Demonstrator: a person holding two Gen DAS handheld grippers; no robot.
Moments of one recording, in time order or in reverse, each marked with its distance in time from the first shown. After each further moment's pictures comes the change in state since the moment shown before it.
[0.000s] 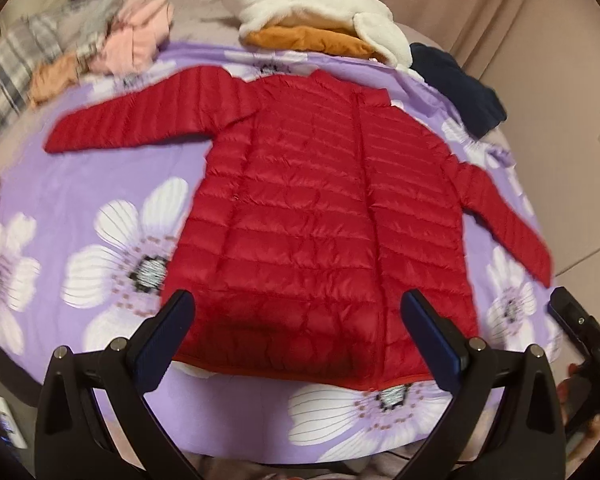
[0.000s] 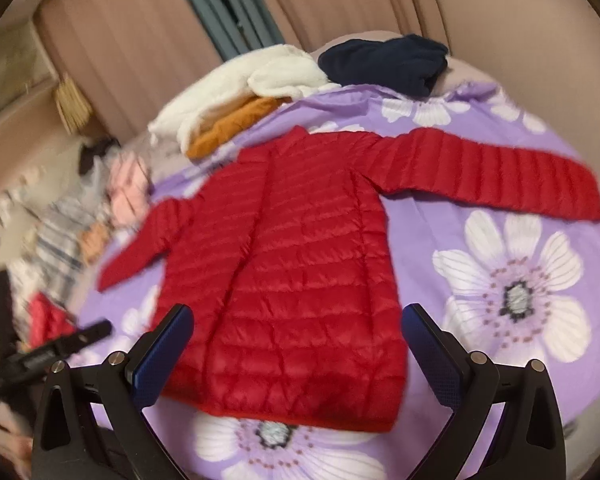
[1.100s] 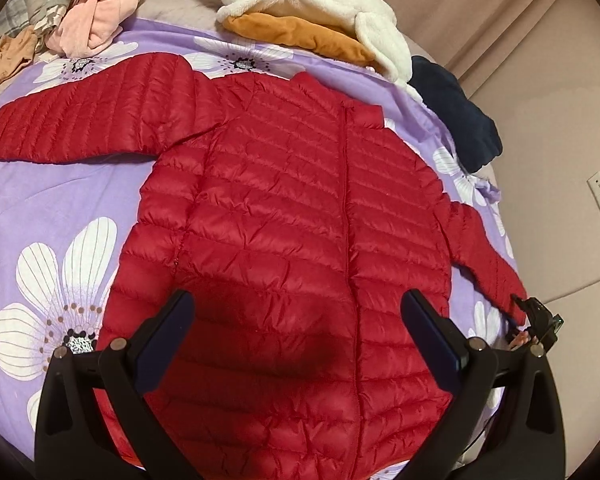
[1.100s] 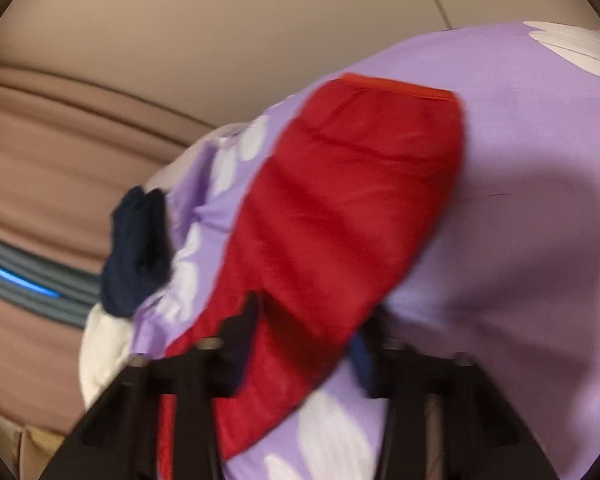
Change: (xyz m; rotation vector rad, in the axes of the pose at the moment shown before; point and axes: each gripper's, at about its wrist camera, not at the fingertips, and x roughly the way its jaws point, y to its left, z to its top) left arm 0.073 0.003 0.079 -0.056 0.032 -0.112; right arm 0.047 -0.312 0.053 0.945 -0.398 -0.185
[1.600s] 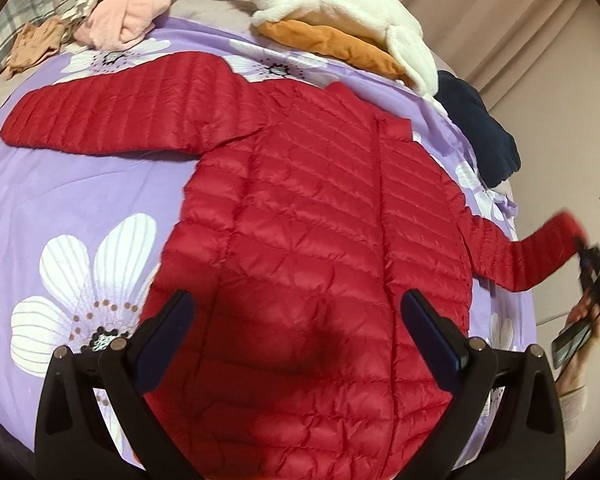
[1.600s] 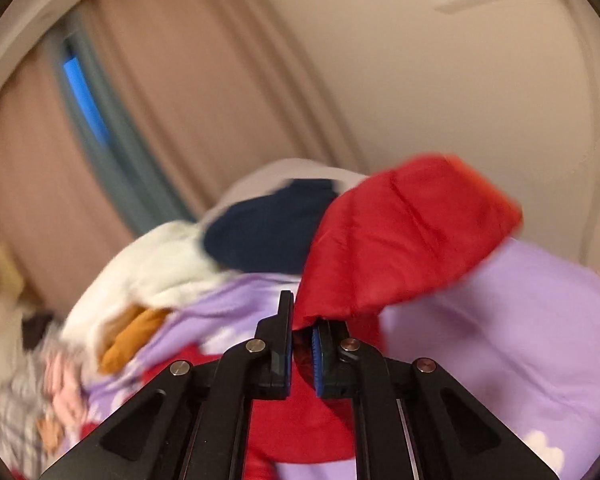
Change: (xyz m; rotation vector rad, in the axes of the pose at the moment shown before) left arm -0.010 0.033 0.000 -0.062 -0.026 0.047; right arm -0.096 0.201 -0.081 -0.736 -0.123 0.223
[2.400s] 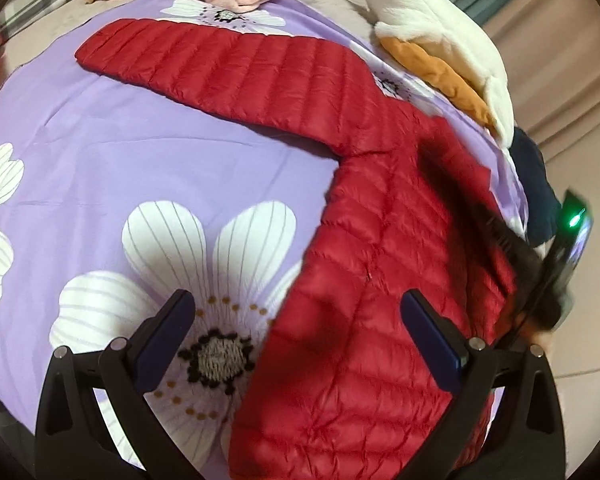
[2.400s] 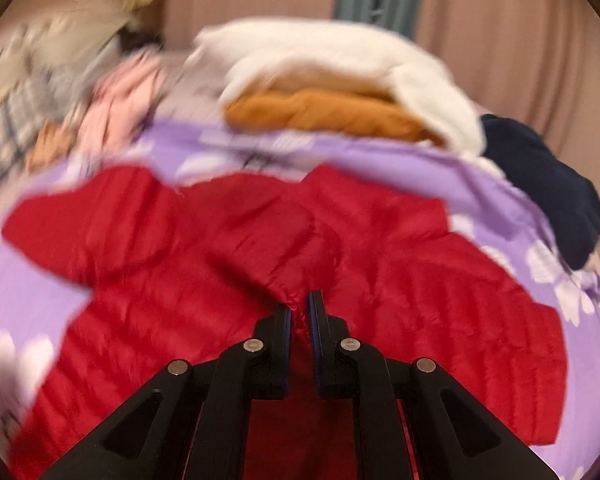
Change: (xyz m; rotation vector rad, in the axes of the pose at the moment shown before) left arm -0.005 0.115 0.004 -0.246 -0.003 0.074; right arm 0.117 0.257 -0.215 -0.845 0.434 0.168
